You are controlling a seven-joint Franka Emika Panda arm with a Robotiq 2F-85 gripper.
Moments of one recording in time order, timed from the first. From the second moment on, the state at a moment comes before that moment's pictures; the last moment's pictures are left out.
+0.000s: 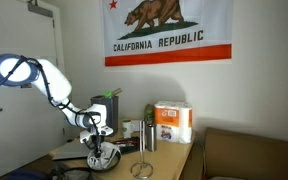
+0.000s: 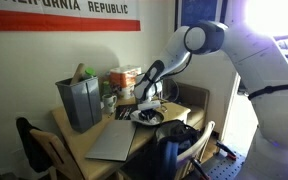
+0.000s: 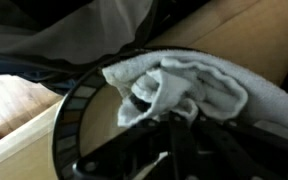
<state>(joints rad) 0.17 0.63 -0.01 -1.89 -0.06 2.37 0.58</state>
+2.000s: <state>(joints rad) 0.21 0.46 -0.08 -1.93 -0.25 2.50 0.73</state>
